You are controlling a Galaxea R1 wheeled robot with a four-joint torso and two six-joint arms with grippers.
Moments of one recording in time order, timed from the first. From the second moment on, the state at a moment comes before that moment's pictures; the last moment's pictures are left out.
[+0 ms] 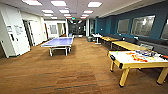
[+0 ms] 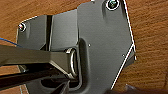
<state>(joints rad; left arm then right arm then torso) 1.53 3.06 -2.77 -0.09 -0.05 0.14 -1.54 3.02 -2.74 0.14 0.03 -0.08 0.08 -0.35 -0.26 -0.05</state>
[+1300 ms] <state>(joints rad) 1.53 3.06 -2.77 -0.09 -0.05 0.14 -1.54 3.02 -2.75 0.14 0.03 -0.08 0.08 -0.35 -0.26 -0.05</state>
